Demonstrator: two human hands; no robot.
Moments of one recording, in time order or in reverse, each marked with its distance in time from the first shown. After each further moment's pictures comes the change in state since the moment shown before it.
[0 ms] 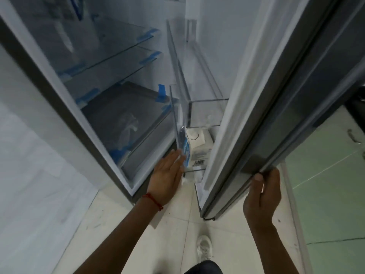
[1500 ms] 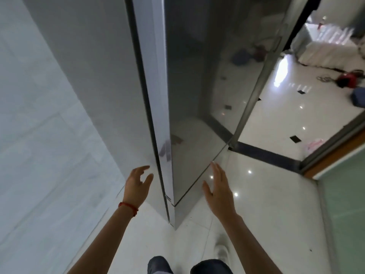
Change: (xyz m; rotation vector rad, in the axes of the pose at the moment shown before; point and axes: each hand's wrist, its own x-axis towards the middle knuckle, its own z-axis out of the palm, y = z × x) left_hand -0.101 -0.134 -0.084 -0.341 0.288 -0.767; right_hand -0.085 -0.014 0.164 -0.201 -0.748 0.024
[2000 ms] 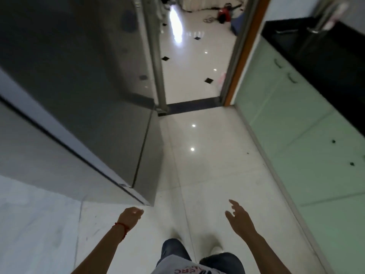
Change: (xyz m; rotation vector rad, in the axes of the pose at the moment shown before) left_hand -0.075 -0.086 0.077 0.464 -0.858 -0.271; right_hand -0.290 0.075 -0.038 0.140 -0.062 1.142
